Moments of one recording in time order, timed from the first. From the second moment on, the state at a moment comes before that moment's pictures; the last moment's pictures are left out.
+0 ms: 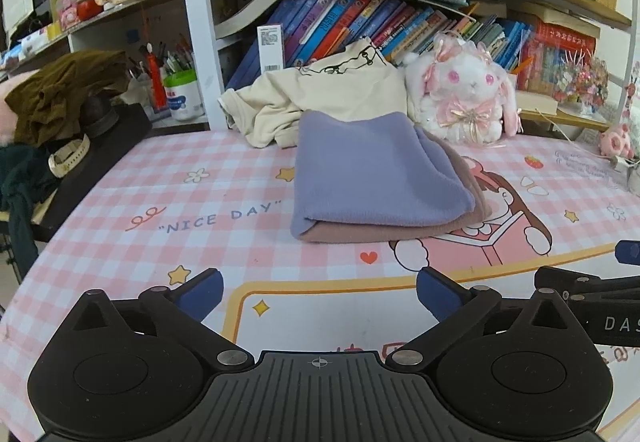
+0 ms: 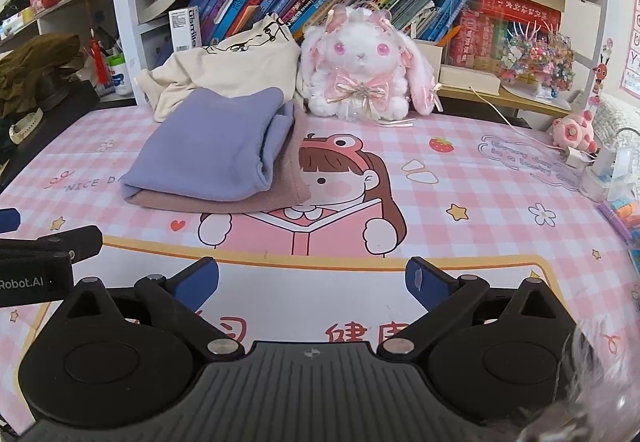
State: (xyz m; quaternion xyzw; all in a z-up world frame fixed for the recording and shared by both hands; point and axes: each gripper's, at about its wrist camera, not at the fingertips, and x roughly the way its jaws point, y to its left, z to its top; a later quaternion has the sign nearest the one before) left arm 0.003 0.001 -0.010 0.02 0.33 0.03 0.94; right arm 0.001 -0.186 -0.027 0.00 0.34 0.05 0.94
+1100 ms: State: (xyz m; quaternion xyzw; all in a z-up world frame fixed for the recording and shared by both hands) left arm 0.001 0.002 -0.010 0.02 0.35 0.03 0.94; right arm 0.001 -0.185 -0.029 -0.01 0.35 0.04 0.93
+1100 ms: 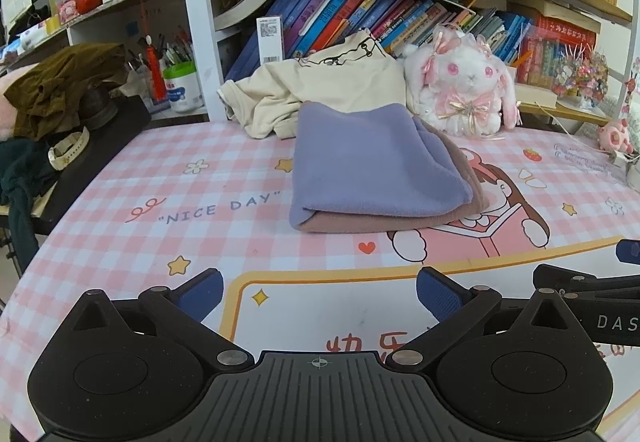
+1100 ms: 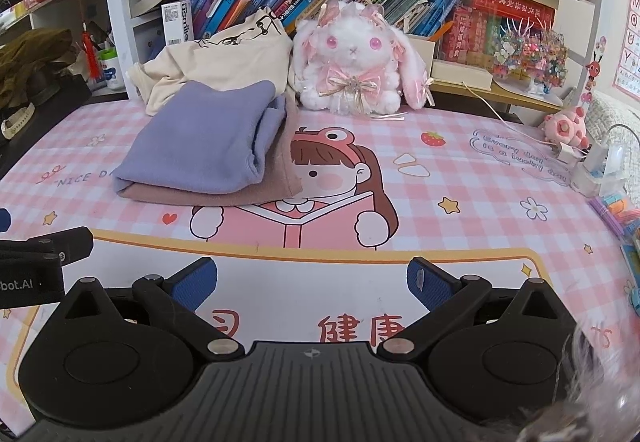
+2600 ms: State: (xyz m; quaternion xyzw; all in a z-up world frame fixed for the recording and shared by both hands) left arm 0.002 0.003 -0.012 0.02 0.36 0.04 0.93; right arm -0.001 -0.183 -0.030 -0.01 0.36 0.04 0.93
